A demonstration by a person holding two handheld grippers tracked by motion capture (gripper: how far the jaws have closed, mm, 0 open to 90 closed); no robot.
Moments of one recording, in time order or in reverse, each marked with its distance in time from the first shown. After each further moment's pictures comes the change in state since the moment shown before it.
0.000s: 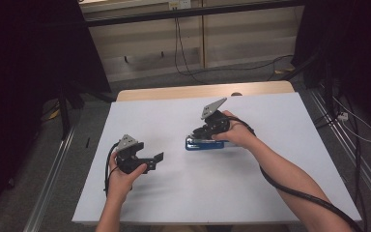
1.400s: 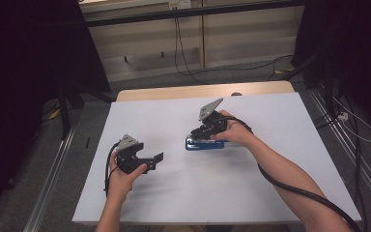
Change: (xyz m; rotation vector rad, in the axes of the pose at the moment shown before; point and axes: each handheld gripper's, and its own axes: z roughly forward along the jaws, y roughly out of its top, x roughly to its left) left arm 0.001 -0.001 0.001 0.010 0.007 0.000; right arm -0.005 0.002 0.009 0.011 0.035 -0.071
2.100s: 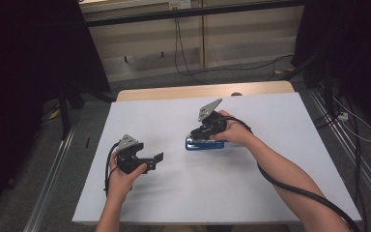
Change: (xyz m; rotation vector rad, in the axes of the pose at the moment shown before) left arm 0.000 0.000 0.000 -0.001 0.001 -0.001; right arm -0.001 0.000 0.002 0.006 0.003 -0.018
